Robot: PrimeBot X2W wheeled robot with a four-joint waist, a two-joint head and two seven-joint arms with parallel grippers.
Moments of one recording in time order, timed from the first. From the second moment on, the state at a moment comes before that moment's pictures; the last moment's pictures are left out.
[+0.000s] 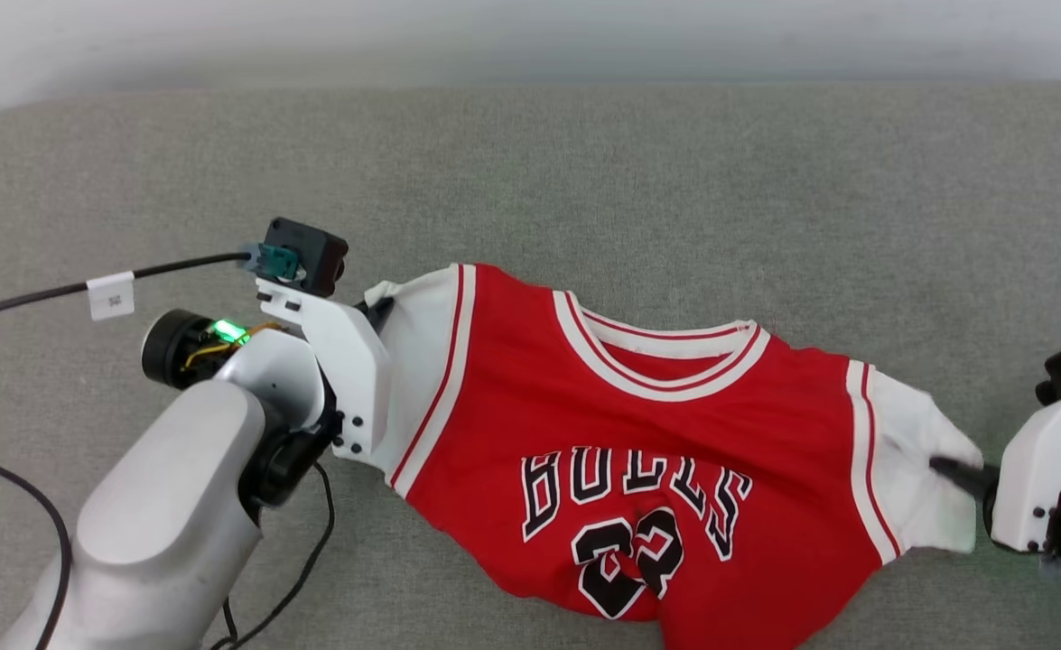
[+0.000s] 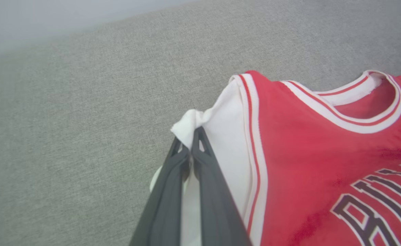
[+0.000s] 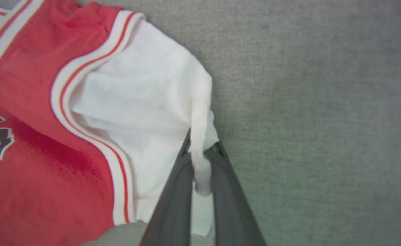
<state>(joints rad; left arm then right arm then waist) -0.63 0.44 -0.60 0.31 -0.65 0.04 0.41 -0.32 -0.52 0.19 0.38 0.85 0.13 0.73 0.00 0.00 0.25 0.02</state>
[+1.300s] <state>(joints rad) -1.46 0.38 -0.45 0.68 -0.48 0.10 -0.01 -1.31 -0.50 0.27 0.50 0.49 0.13 0.38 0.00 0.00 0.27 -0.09</state>
